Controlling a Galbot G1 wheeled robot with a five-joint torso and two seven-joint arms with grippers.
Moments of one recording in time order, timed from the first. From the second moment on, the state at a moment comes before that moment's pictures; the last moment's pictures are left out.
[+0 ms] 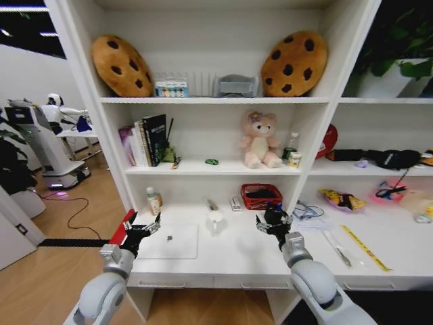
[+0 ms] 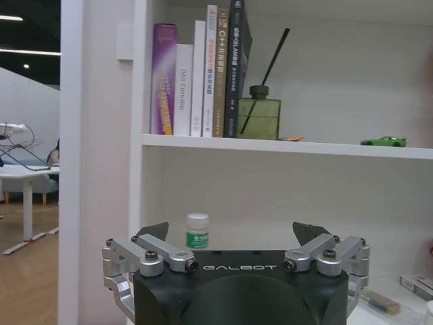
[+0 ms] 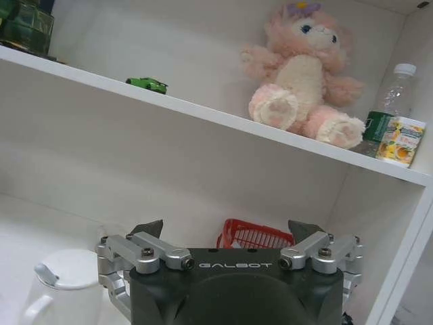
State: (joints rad) left arm 1.45 -1.06 -0.54 -2.16 -0.54 0.16 -0.19; right arm -1.35 1.02 0.43 2.15 0.26 -0.39 0.29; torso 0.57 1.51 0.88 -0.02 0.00
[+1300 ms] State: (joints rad) left arm 1.45 -1.06 -0.54 -2.16 -0.54 0.16 -0.19; right arm -1.39 1.03 0.44 2.19 0.26 -0.41 0.29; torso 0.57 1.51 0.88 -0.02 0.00
